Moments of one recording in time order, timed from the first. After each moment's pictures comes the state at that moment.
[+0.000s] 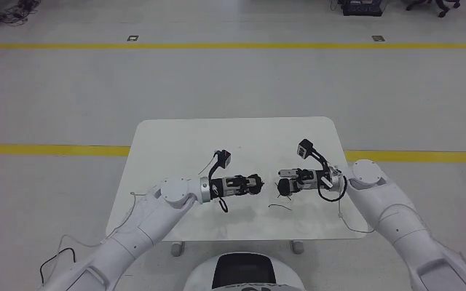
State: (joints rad) left arm 1.14 -1.16 -0.76 -1.28 -0.48 -0.28 -0.82; right arm -1.10 -0.99 0.96 -1.10 0.60 -0.29 1.32
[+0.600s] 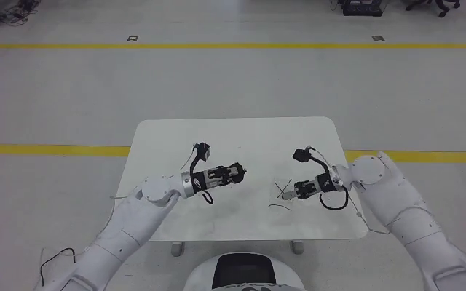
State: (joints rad) left arm 1.21 -1.10 -0.92 -1.33 -0.47 -0.29 -0.82; right arm -1.14 -0.92 1.01 -1.38 -0.06 -0.34 1.34
